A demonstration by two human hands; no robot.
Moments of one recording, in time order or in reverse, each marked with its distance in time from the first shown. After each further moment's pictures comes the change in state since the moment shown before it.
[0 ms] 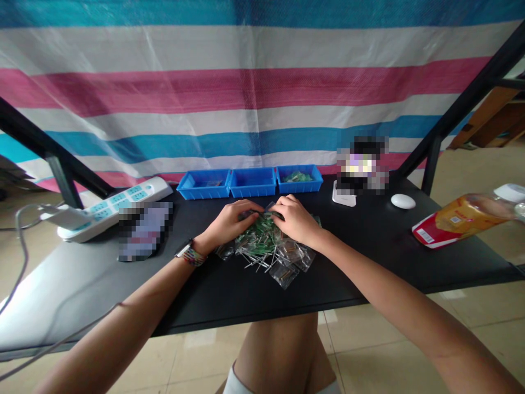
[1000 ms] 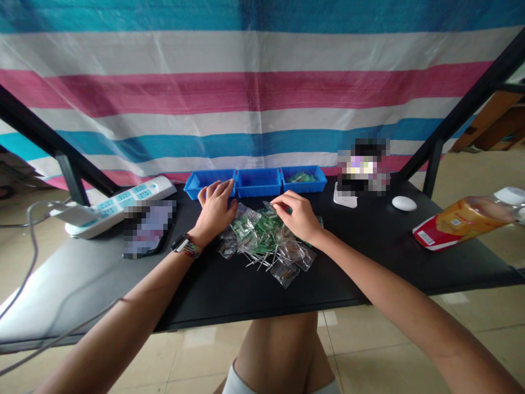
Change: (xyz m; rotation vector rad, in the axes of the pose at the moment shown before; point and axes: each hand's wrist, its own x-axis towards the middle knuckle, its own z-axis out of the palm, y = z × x) left_hand -0.009 -0.040 -0.015 0.543 0.291 -0.229; right_hand 0.003 -0.010 -0.012 0.436 0.241 0.074
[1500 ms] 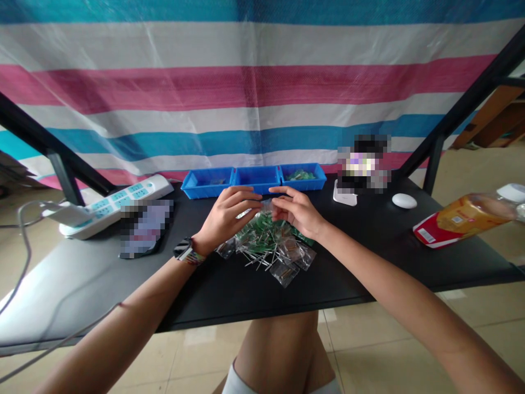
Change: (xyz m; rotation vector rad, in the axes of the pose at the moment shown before) left_hand -0.004 0.055 -0.034 -0.362 0.023 0.484; right_hand 0.006 -0.008 -0.001 0.993 -0.084 0.548
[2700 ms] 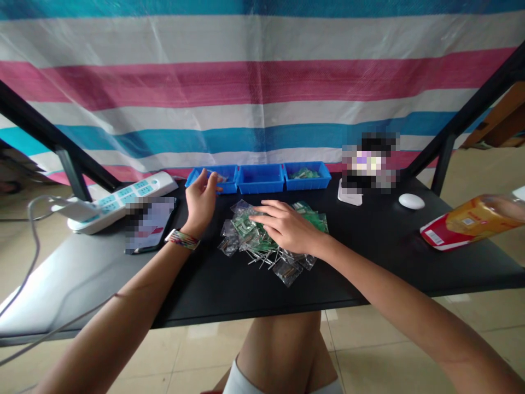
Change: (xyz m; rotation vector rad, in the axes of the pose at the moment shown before) left_hand -0.013 -0.078 -0.001 -0.299 0.600 -0.864; right_hand -0.015 0.015 0.010 -1.307 -0.341 -0.656
